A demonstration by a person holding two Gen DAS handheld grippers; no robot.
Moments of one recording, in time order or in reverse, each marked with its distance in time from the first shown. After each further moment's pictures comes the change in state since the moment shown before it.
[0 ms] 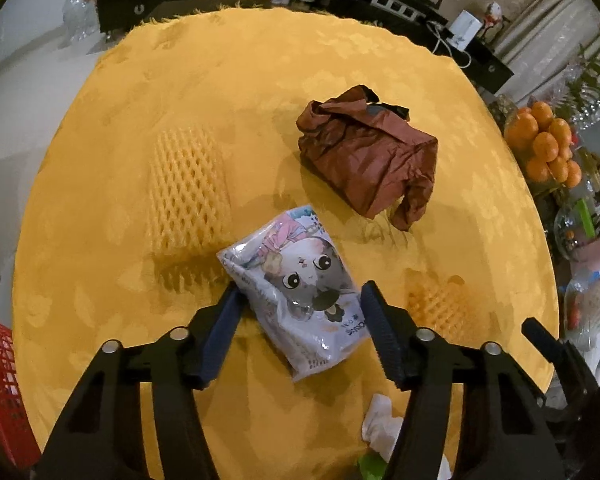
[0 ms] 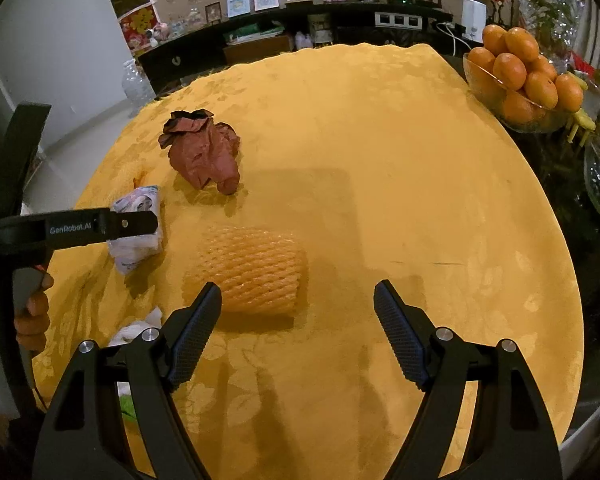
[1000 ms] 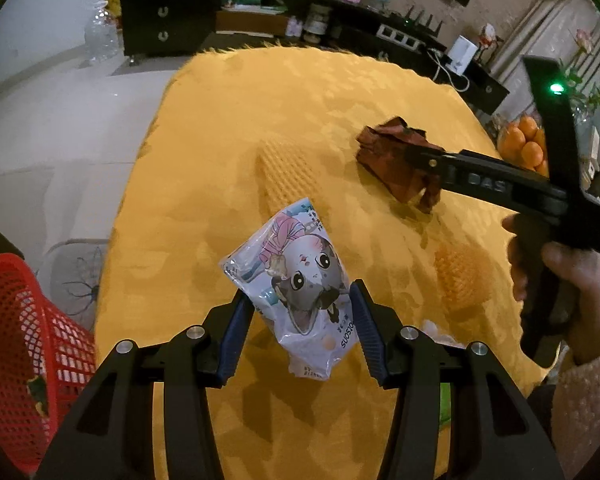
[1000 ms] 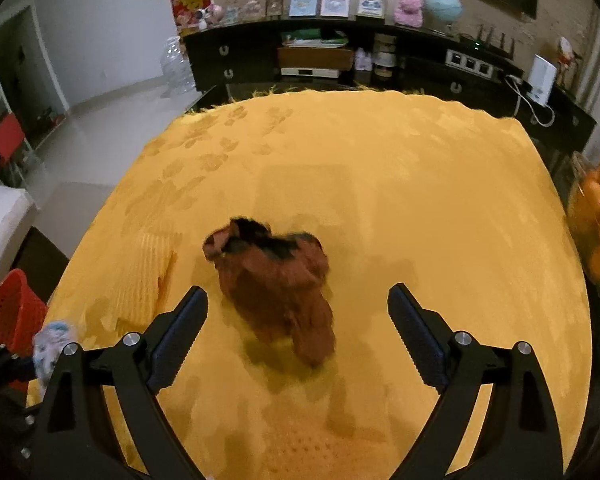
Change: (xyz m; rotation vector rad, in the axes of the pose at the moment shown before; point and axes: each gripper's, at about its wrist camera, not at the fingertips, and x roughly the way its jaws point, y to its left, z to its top) left arm -0.068 0.052 -0.040 0.004 -0.116 0.035; right arm 0.076 0.087 0.116 -0.225 0.004 0.034
